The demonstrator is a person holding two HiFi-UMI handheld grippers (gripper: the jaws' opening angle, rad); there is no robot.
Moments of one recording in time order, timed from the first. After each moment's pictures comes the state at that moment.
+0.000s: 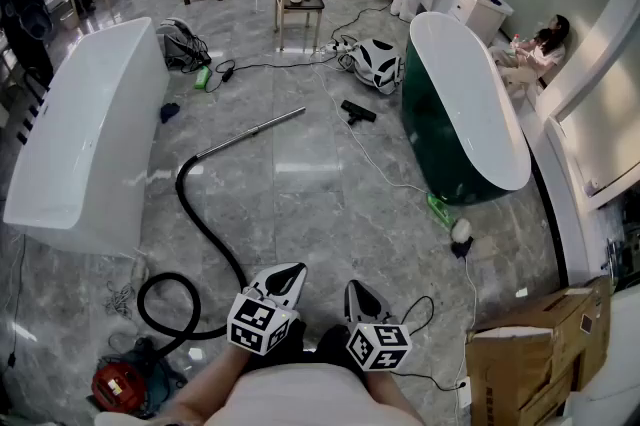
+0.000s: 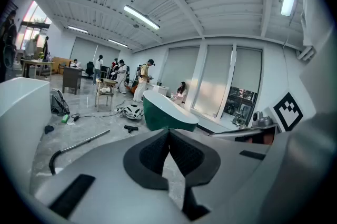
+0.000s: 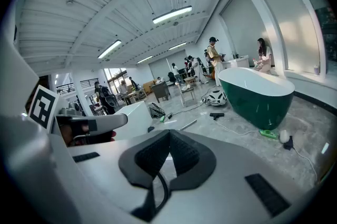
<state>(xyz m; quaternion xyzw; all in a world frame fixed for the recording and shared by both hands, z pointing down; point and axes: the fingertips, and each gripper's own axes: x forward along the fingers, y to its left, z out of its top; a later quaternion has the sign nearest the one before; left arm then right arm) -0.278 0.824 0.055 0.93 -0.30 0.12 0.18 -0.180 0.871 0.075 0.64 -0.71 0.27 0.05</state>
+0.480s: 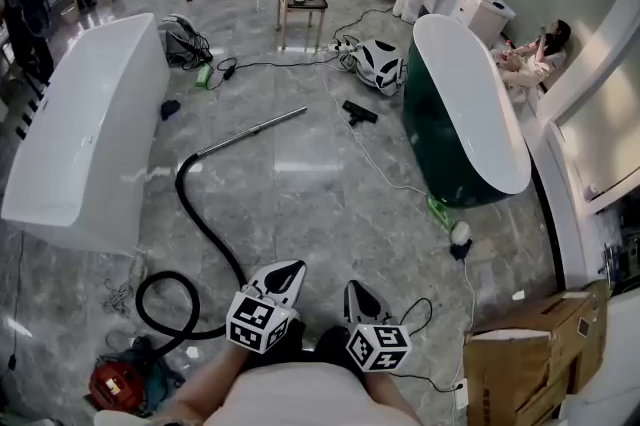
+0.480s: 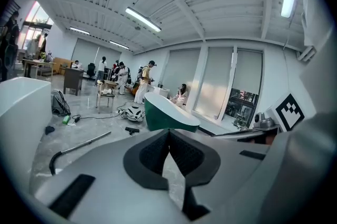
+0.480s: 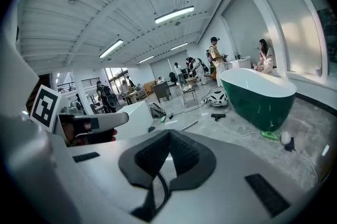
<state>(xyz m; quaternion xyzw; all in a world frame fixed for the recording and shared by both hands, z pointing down) -0.290 0.811 0.054 0.93 -0.30 0.11 0.18 -0.192 0.862 0.076 0.64 -0.72 0.27 0.05</state>
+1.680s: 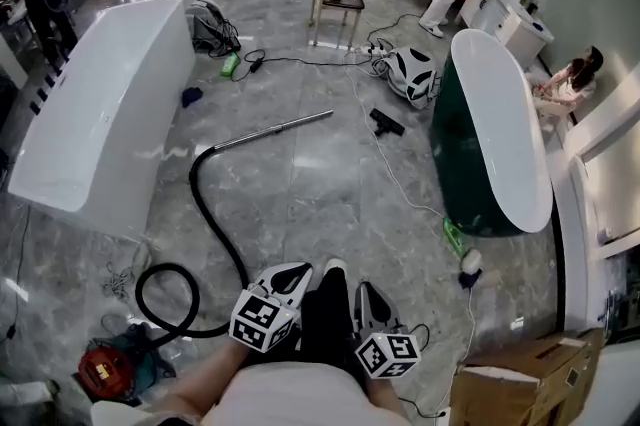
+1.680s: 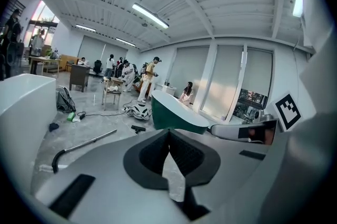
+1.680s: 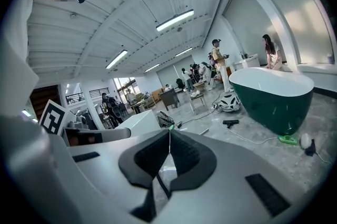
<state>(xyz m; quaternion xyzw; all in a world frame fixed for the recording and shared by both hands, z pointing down) -0.274 0.730 0.070 0.91 -0.33 0.13 0.20 -0.162 0.771 0.070 0.61 -0.75 0.26 -0.01</state>
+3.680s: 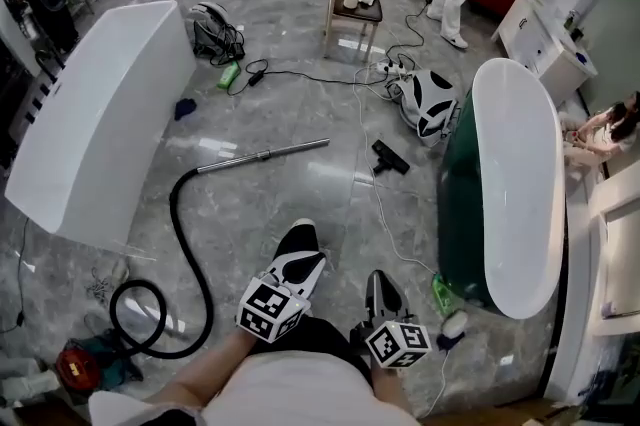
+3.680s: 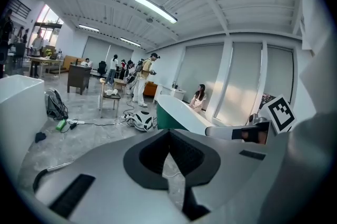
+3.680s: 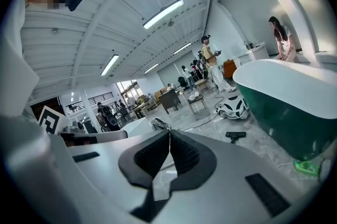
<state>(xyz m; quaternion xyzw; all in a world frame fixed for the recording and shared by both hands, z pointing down) -0.072 0.442 0.067 0.90 -0.37 0.12 0.20 0.044 0.463 0.078 0.57 -0.77 0.29 -0.03</state>
